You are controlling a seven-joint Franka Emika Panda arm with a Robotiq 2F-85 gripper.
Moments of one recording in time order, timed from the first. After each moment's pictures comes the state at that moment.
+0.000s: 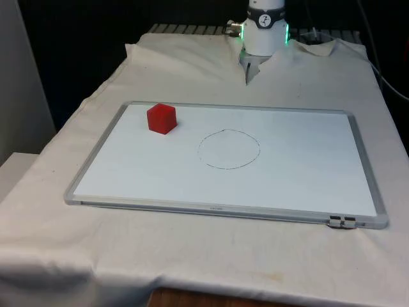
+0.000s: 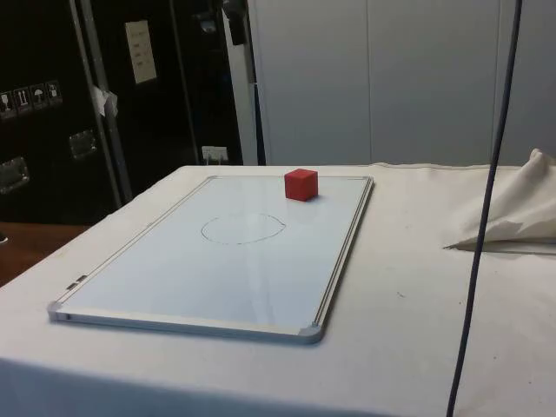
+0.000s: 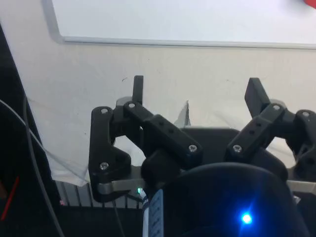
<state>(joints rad) 0.34 0.05 -0.35 -1.86 0.03 1.84 -0.04</state>
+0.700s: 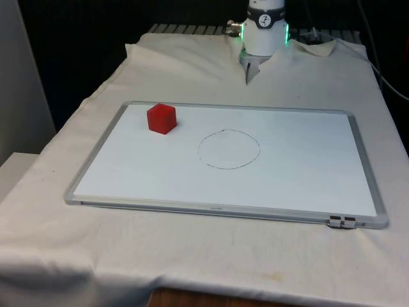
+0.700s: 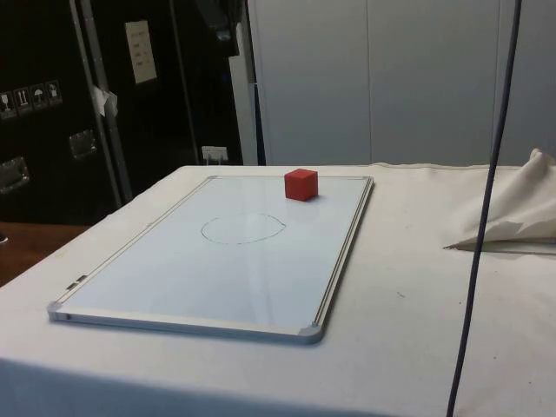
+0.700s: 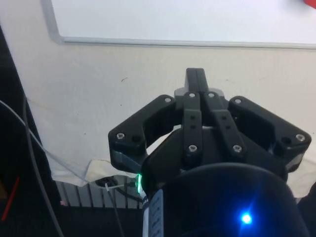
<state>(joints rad) 0.34 0.05 -0.35 -1.86 0.03 1.84 -0.04</state>
